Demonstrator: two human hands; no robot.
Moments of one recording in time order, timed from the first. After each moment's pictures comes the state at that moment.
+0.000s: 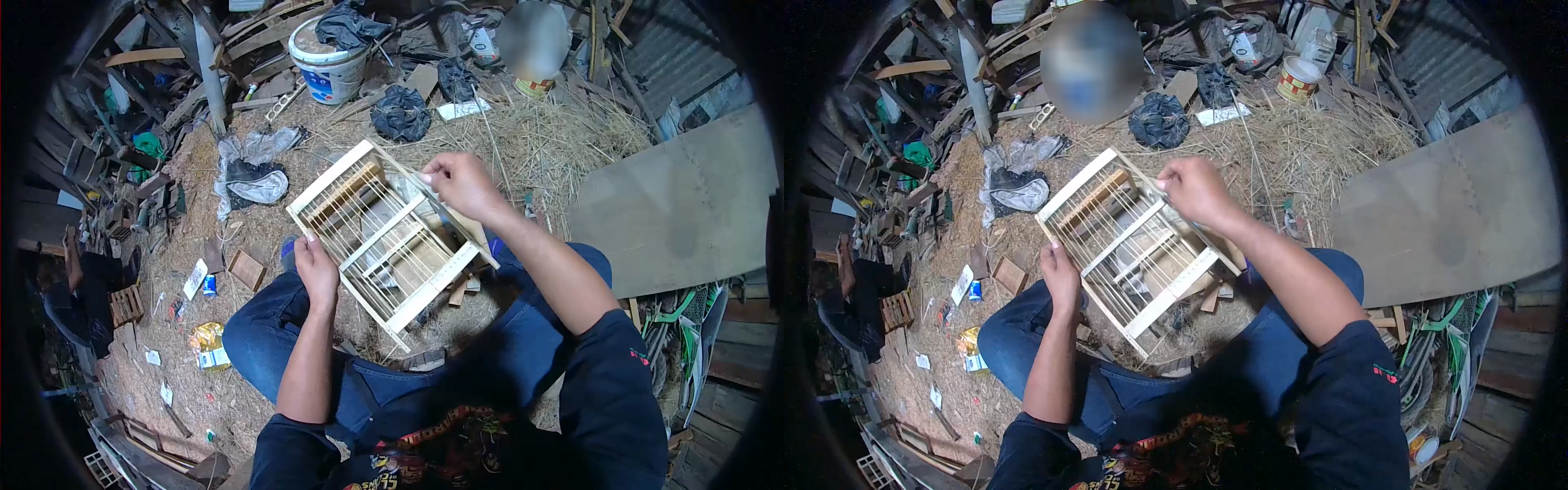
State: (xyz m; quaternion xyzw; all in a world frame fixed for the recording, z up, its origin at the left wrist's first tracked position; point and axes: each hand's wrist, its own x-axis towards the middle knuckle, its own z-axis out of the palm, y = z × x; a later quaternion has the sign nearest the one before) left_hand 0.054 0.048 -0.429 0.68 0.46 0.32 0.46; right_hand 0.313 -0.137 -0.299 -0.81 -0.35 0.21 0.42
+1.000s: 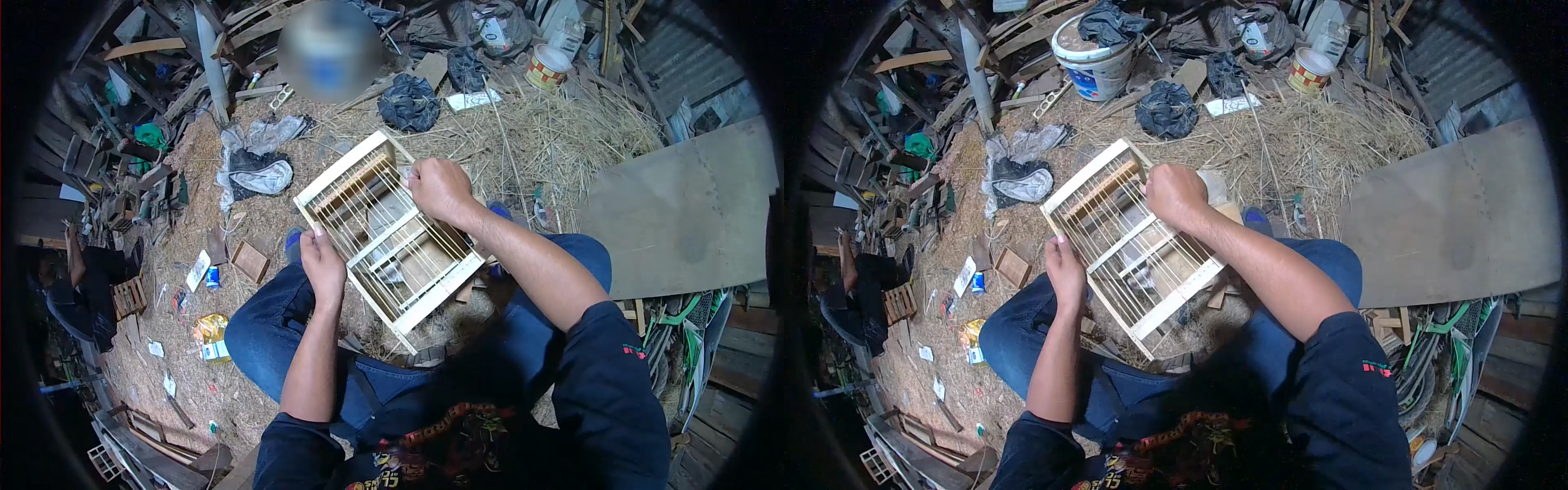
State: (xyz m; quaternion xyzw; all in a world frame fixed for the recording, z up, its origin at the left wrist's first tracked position) left_hand 0.060 0.042 -0.414 0.68 0.45 0.32 0.48; right_hand 0.295 -0.085 -0.340 -0.88 -0.38 0.15 0.25
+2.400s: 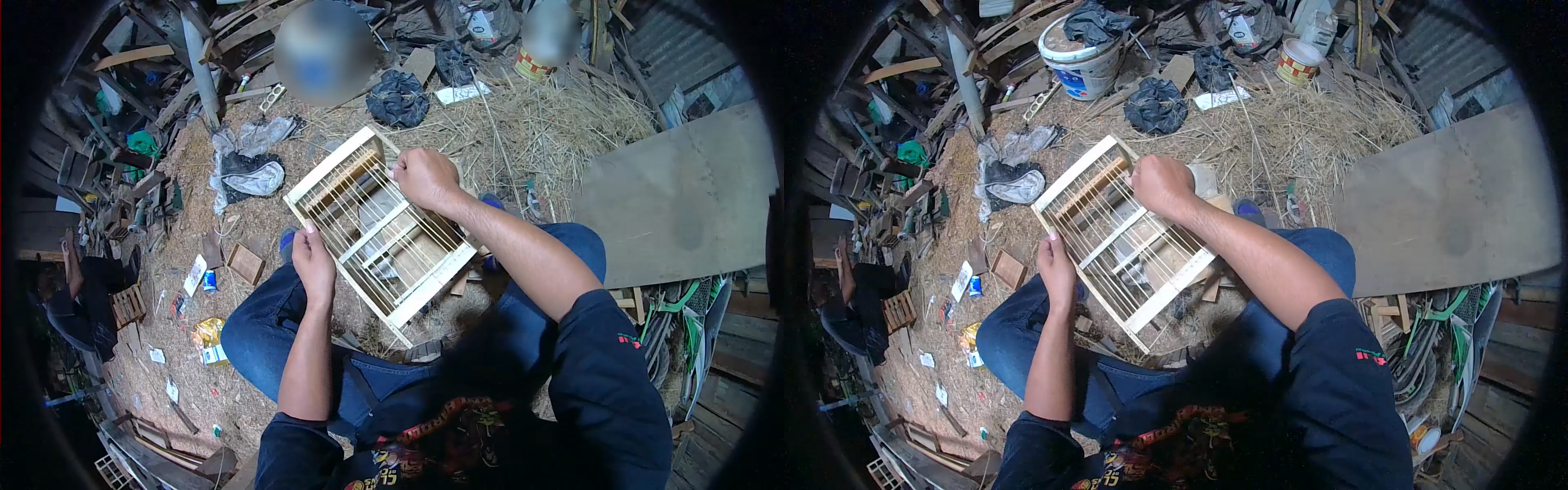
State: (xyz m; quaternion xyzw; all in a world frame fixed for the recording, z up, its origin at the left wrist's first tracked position) left_hand 0.059 0.044 -0.415 0.70 0.44 0.31 0.47; right_hand 0.299 -0.083 -0.338 -0.88 -0.36 0.18 0.26
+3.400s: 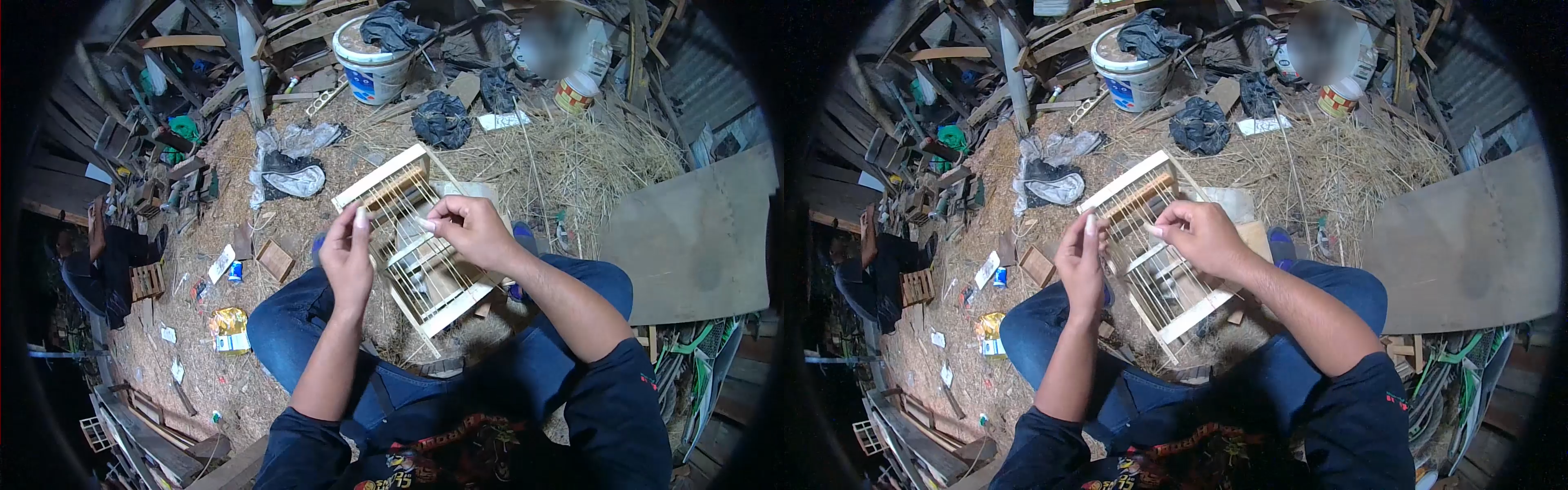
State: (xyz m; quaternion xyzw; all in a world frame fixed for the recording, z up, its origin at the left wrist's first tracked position) left_hand 0.079 0.020 -0.317 0.61 0.31 0.39 0.62; right_hand 0.253 -0.128 -0.298 -0.70 -0.41 0.27 0.51
